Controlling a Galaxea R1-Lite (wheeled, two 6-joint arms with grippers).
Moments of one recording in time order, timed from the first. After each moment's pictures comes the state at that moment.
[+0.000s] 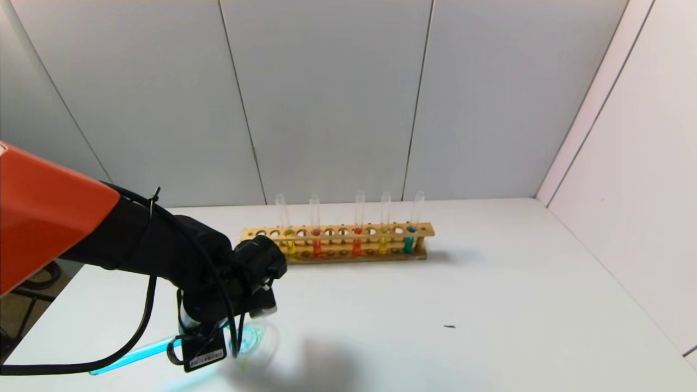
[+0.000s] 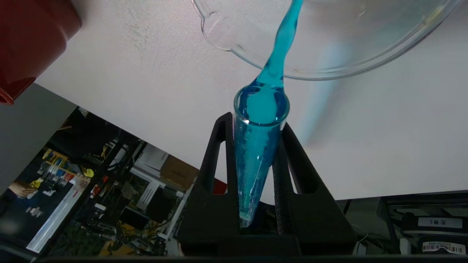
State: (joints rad) left arm -0.54 1.96 -1.05 0.61 0.55 0.51; right arm 0.00 0.00 -0.01 0.03 -0.01 0.02
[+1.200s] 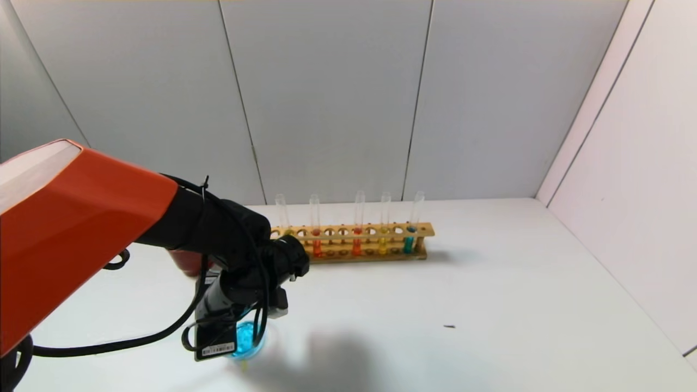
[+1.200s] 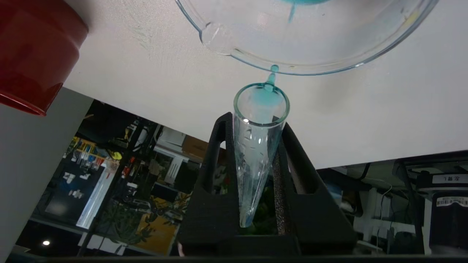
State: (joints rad) left arm -0.58 2.09 -1.29 0.90 0.59 0.50; right arm 0.00 0.00 -0.01 0.03 -0.01 0.02
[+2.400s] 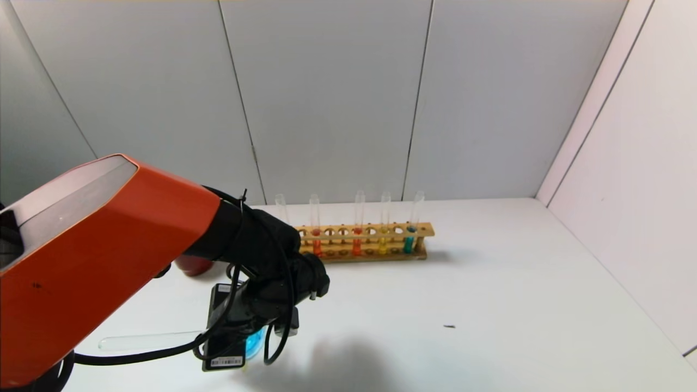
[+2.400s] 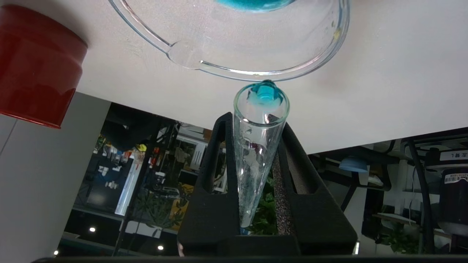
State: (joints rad) left arm -0.66 2.17 -1.35 1.01 0.62 0.49; right arm 0.00 0.00 -0.01 0.03 -0.01 0.02
